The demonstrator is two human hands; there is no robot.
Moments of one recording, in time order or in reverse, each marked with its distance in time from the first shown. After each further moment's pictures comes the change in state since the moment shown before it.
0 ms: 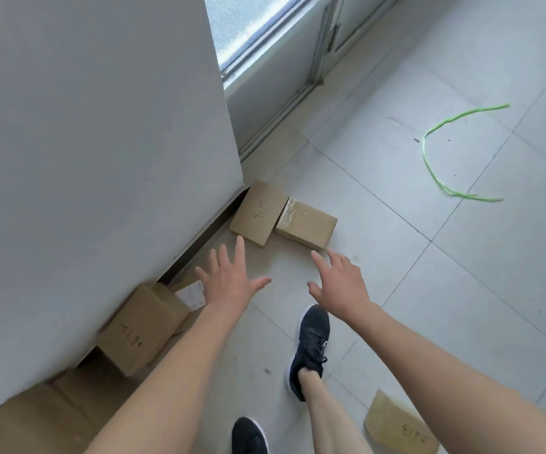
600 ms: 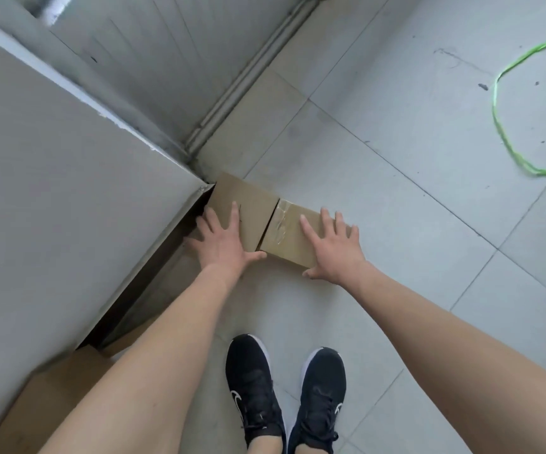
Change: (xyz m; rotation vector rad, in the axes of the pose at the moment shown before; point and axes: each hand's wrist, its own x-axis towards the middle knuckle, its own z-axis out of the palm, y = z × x) left_hand 0.292 0.052 0.135 0.230 -0.057 -0.049; right_hand 0.290 0.082 0.115 -0.250 -0.119 -0.062
